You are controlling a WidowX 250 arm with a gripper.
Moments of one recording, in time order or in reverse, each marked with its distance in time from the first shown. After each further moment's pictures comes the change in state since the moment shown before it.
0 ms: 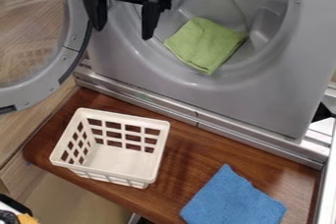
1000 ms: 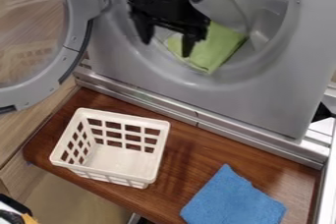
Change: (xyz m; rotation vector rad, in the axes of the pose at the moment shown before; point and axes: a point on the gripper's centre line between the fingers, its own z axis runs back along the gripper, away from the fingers) arm 0.050 -0.049 -0.056 -0.024 -0.304 -0.183
